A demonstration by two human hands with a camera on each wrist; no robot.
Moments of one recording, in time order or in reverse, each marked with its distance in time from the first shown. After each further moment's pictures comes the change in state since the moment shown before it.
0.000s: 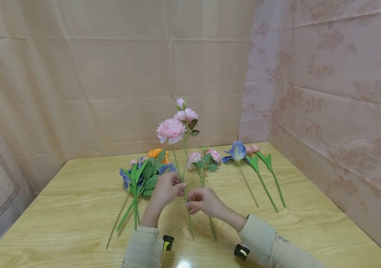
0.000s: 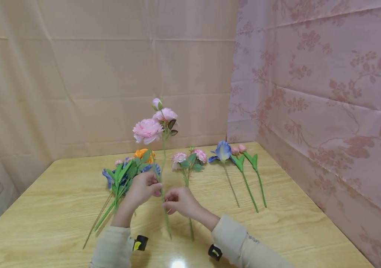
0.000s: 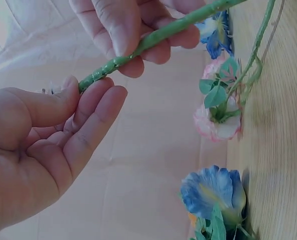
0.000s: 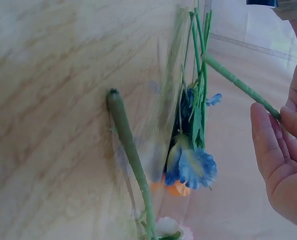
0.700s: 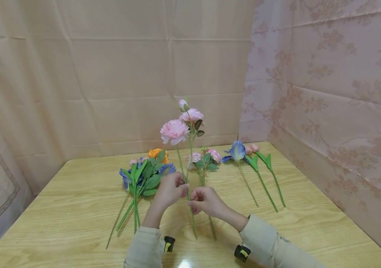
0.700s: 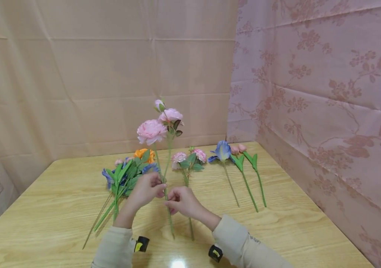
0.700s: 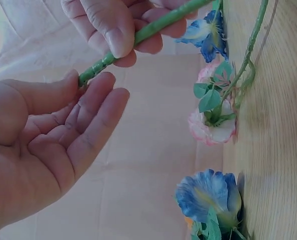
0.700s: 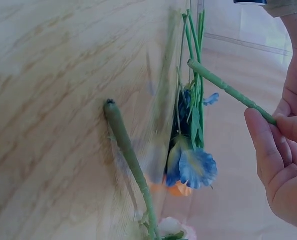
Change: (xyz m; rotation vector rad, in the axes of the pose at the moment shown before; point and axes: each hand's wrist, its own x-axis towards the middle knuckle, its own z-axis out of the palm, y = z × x) left_hand 0.000 0.001 0.007 0.035 -0.044 0.041; right_hand -0.003 -0.001 -0.005 -0.064 0.019 -0.010
